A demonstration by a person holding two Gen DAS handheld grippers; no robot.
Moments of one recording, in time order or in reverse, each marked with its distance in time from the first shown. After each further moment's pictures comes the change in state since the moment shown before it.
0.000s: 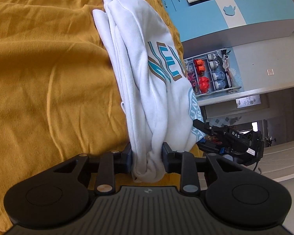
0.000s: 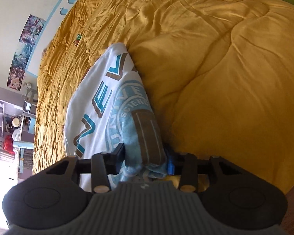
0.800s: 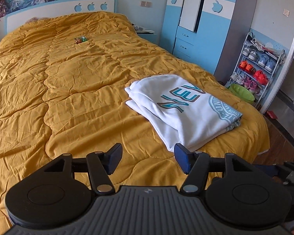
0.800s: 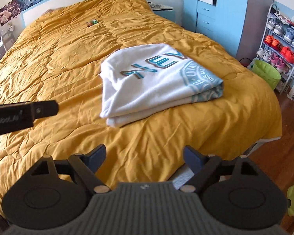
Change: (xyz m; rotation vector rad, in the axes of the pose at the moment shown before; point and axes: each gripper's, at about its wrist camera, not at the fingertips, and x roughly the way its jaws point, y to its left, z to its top) left arm -0.099 -0.133 -0.115 0.569 -0.391 0.636; right arm -0.032 0.183 -0.257 -0.520 -0.239 -0.455
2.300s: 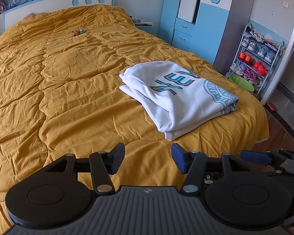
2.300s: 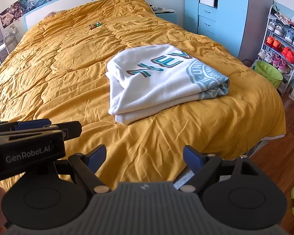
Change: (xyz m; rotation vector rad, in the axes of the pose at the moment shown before) left arm 0.006 -0.019 -0.025 0.016 0.043 0.011; right arm 0.004 0.011 -0.009 0.004 -0.033 0.007
